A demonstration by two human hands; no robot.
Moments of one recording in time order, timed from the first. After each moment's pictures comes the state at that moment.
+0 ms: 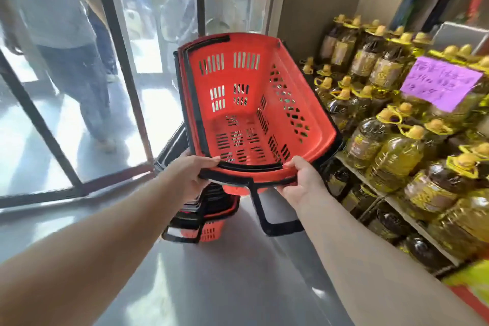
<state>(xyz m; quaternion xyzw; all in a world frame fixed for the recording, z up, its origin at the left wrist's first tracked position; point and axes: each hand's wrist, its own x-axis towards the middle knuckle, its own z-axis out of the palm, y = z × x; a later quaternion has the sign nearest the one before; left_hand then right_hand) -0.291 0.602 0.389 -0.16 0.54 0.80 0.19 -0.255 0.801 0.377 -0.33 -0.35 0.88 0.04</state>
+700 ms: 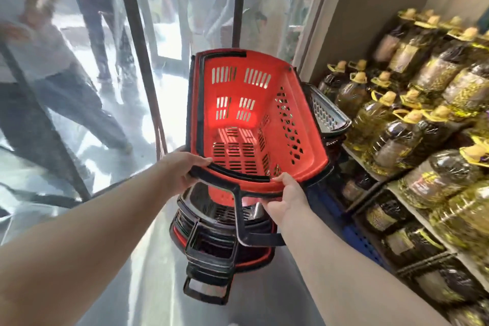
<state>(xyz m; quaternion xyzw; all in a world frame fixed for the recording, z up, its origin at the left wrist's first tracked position) -0.556 0.489 0.354 -0.22 0.58 0.75 0.22 -0.497 0.689 0.330 -0.39 -0.28 0.88 -0.02</state>
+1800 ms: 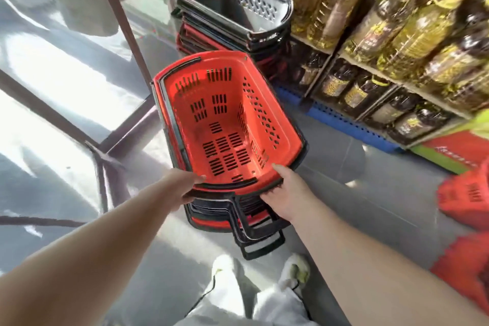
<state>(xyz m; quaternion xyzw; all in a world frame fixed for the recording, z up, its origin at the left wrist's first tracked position) -0.691 0.429 0.185 -0.13 0.78 0.41 0.46 -0.532 0.578 0.202 -0.54 -0.14 0.82 0.10</state>
